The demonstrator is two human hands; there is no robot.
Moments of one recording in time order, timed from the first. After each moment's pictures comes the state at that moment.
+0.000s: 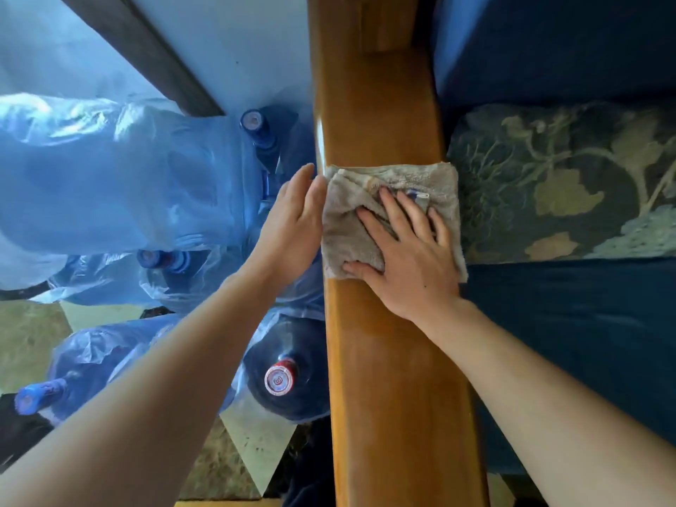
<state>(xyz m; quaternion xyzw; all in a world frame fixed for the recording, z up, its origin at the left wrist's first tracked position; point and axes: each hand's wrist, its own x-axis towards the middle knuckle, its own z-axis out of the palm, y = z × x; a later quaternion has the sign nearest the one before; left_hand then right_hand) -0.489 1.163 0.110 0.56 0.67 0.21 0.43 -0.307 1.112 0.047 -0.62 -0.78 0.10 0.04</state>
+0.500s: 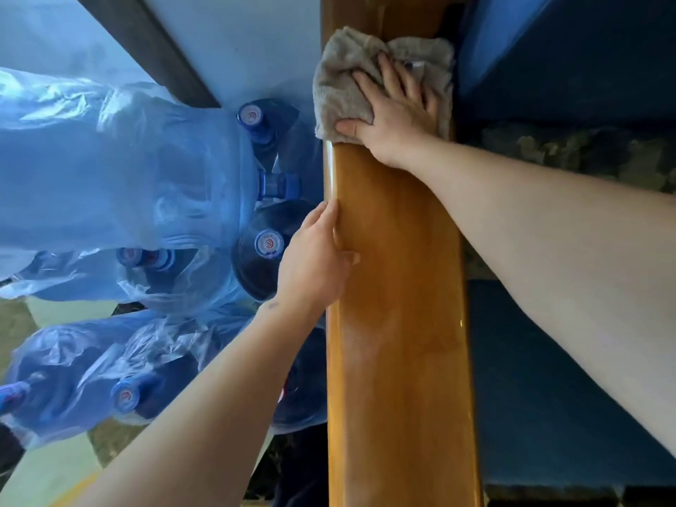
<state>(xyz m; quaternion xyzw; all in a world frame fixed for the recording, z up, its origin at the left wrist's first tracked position) -0.477 1.154 0.077 0.59 0.70 0.09 0.40 -0.335 1.324 0.061 -0.65 -0.73 0.18 -0.02</state>
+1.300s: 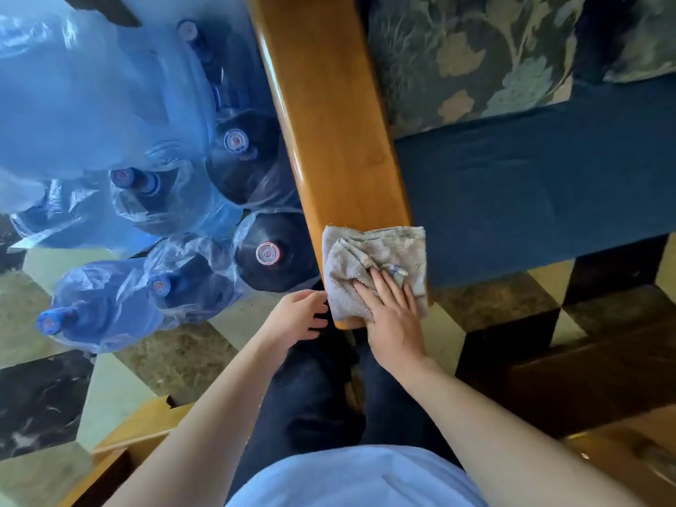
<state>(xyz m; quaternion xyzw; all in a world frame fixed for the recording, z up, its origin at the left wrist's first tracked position) -0.519 0.854 0.157 0.26 0.67 -0.07 0.69 -0.347 0.762 0.113 -0.72 -0.61 0.33 -0.03</state>
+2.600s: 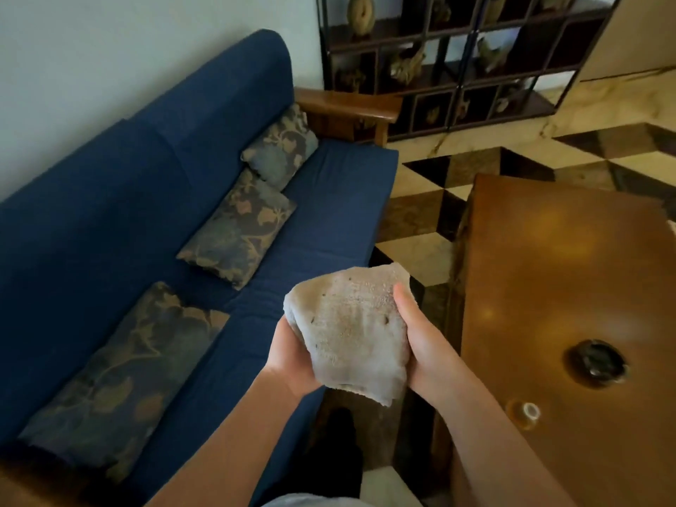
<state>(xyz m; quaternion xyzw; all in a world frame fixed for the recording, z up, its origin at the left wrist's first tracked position) 0.073 0.687 0.378 0.31 0.24 -0.11 0.91 0.126 0.499 0.432 -0.51 0.13 0.40 0.75</state>
